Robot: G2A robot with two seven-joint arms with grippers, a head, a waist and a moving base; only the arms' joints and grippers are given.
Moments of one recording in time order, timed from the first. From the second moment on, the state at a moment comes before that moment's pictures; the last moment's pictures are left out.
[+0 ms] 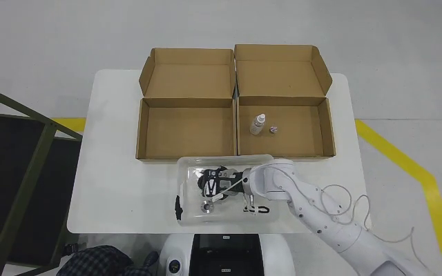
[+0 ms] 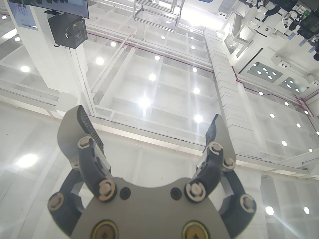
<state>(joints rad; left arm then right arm) -0.03 -0.30 -0.61 -1.22 3.05 0.21 0.06 -0.92 -1.18 0.69 -1.59 -1.21 -0.74 0.42</state>
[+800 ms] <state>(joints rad) -0.03 -0.30 -0.61 -1.22 3.05 0.21 0.06 -1.07 -1.11 0.95 -1.83 -1.08 -0.86 0.38</state>
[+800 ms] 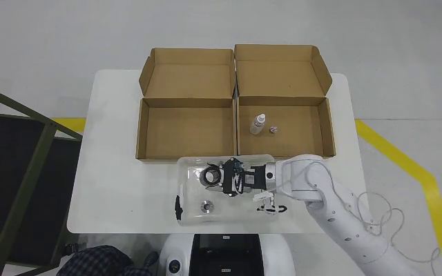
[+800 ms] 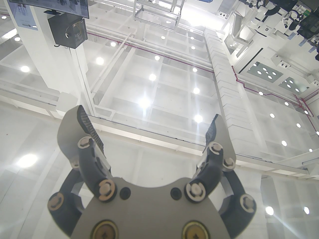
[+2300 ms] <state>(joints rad) -0.03 -0.30 -0.61 -1.22 3.05 0.21 0.06 -1.15 -1.05 1.21 -1.88 -0.91 -0.86 0.34</state>
